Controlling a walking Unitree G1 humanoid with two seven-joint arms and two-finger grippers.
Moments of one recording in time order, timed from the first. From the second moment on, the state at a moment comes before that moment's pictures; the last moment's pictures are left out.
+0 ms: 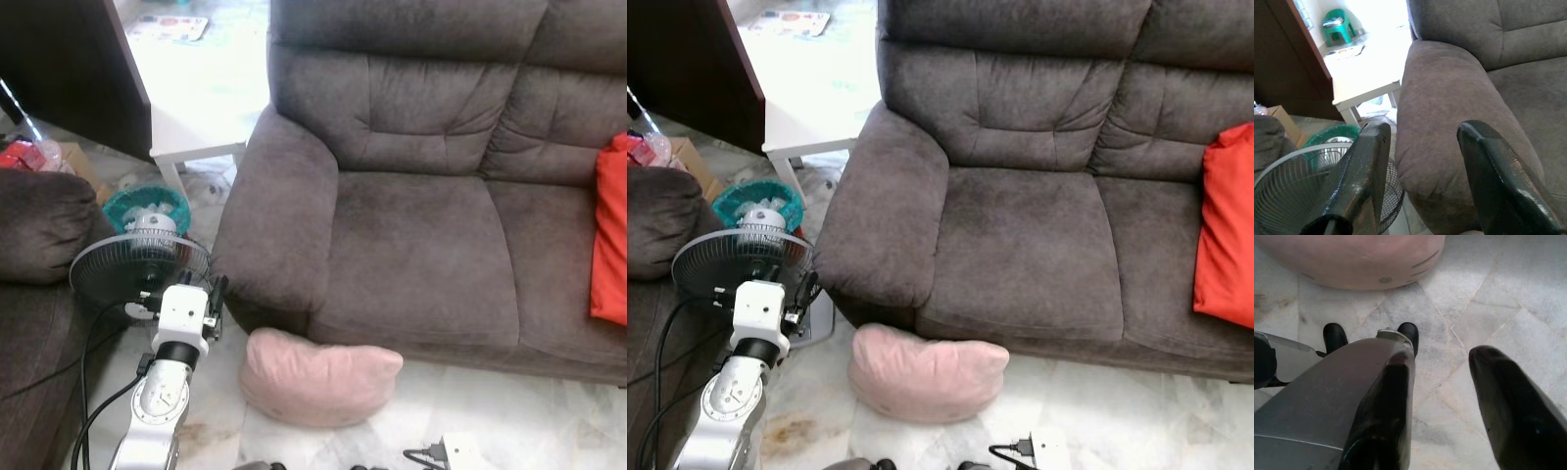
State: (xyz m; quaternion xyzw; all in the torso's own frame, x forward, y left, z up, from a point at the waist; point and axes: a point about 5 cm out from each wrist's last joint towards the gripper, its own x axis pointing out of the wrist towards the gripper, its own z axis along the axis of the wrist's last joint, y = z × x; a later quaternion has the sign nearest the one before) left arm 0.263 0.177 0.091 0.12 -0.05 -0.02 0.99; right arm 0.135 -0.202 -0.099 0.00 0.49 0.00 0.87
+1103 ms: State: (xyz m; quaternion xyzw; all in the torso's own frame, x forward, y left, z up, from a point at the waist) left arm 0.262 0.180 0.093 0.12 -0.06 -0.01 0.99; right arm 0.136 -0.197 -0.100 0.01 0.49 0.00 0.87
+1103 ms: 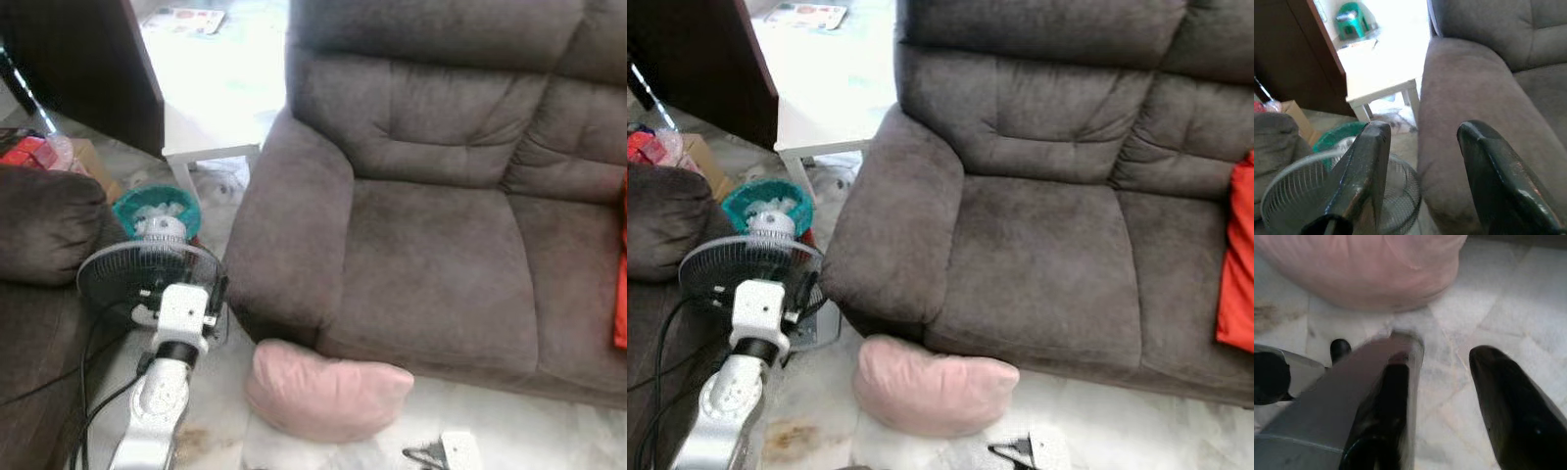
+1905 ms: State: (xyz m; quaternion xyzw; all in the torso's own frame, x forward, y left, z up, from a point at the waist) left arm 0.261 0.172 0.094 0.12 -0.06 -0.04 0.99; right arm 0.133 -0.203 -0.100 0.00 0.49 0.00 0.87
